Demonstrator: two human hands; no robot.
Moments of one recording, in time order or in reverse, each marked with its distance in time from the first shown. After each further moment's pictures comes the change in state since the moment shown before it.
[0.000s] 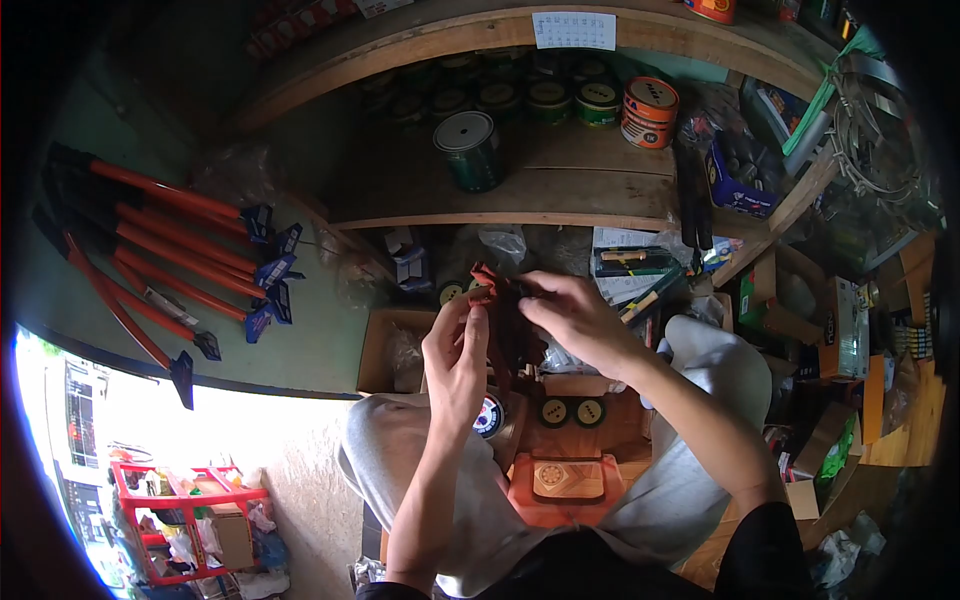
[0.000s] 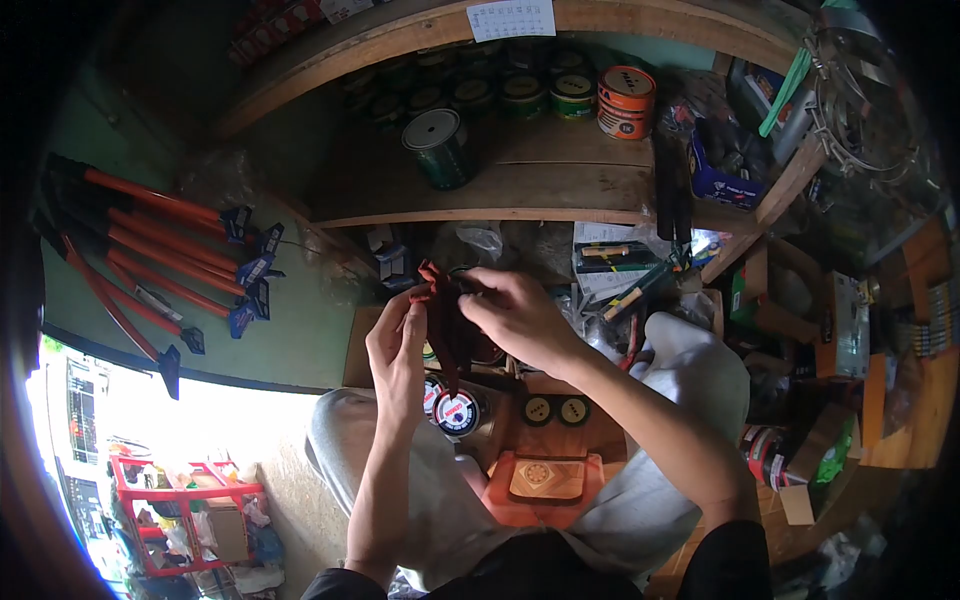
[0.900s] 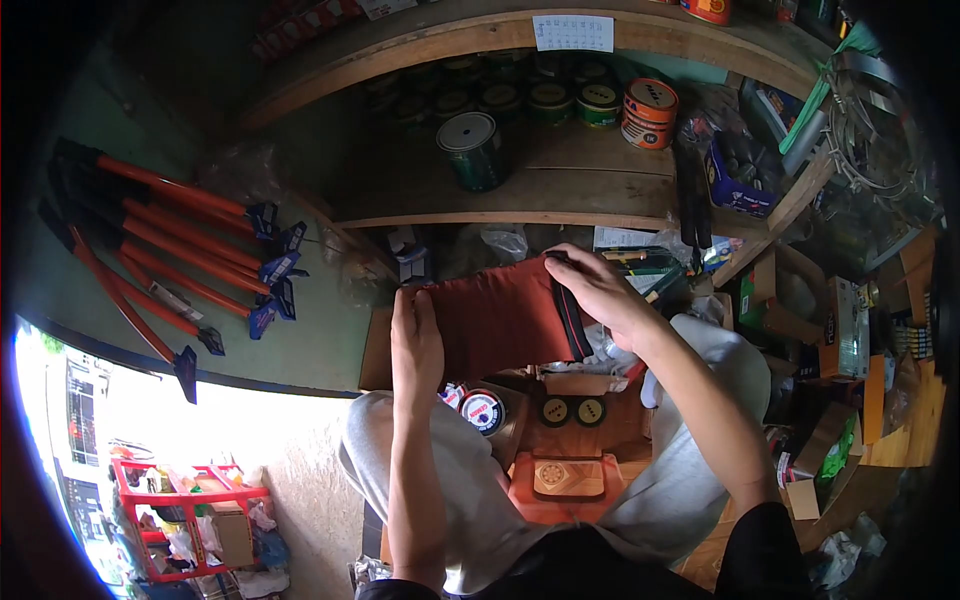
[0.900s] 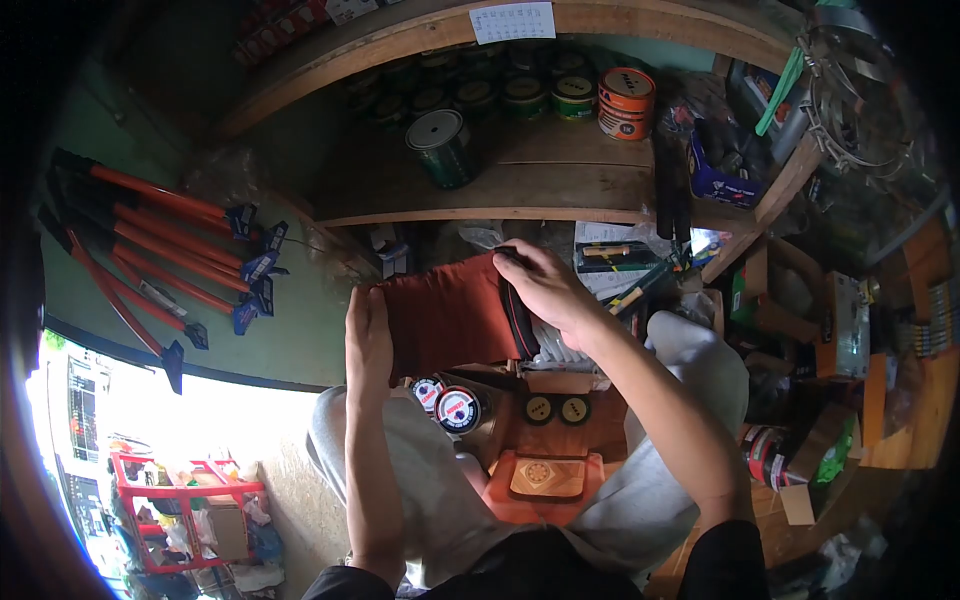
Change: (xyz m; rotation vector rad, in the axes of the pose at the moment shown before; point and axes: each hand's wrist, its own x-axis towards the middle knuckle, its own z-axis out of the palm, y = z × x) left_hand 0.025 -0.027 -0.039 0.355 0.196 0.030; right_hand 0.007 0.007 -0.020 0.006 0.251 0.140
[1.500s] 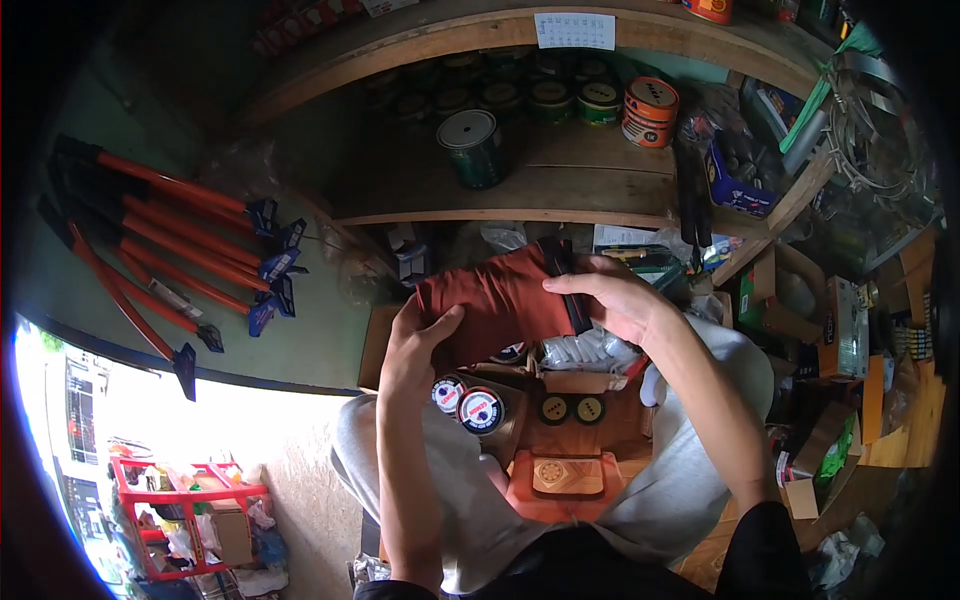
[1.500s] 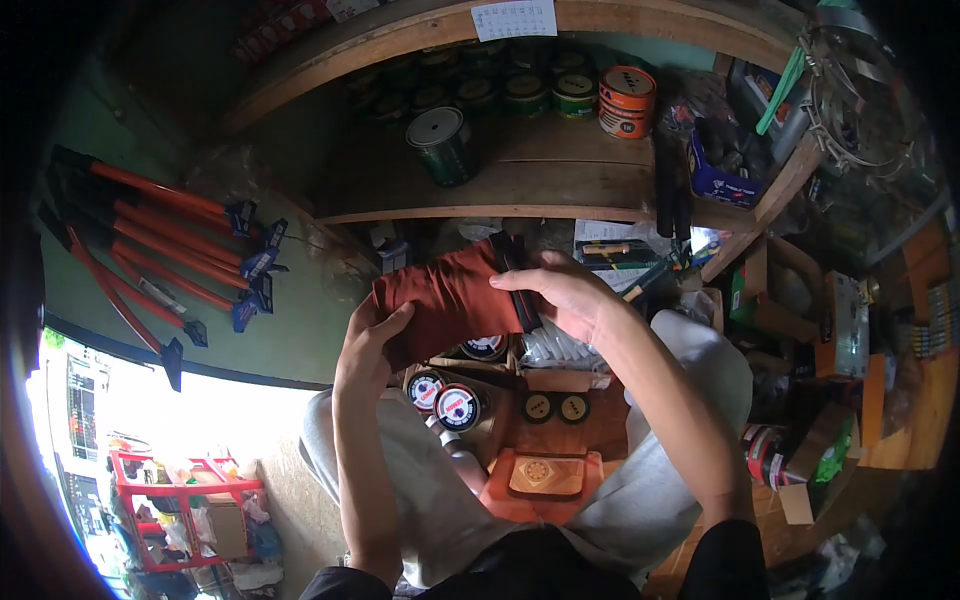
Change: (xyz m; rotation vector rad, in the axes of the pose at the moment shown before) left_hand 0.003 -0.003 -0.014 -0.689 -0.372 -0.348; right_hand 0.008 0.013 -0.023 0.353 -0.194 0.278
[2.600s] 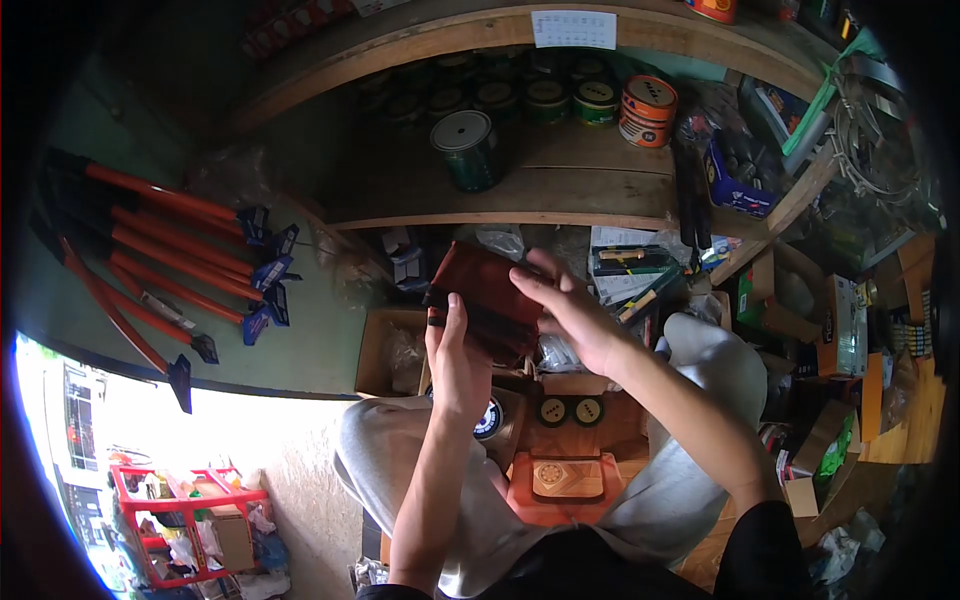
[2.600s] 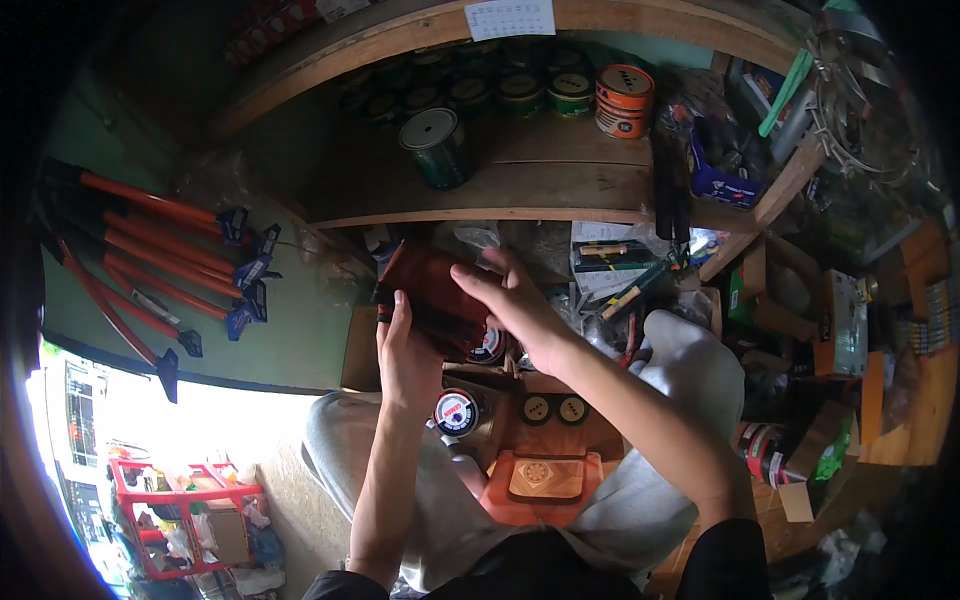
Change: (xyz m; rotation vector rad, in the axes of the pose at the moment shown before) left_hand -0.002 -0.022 0.063 -0.434 0.133 0.114; right_hand 0.018 0.026 0.046 -0.017 0.111 -0.209
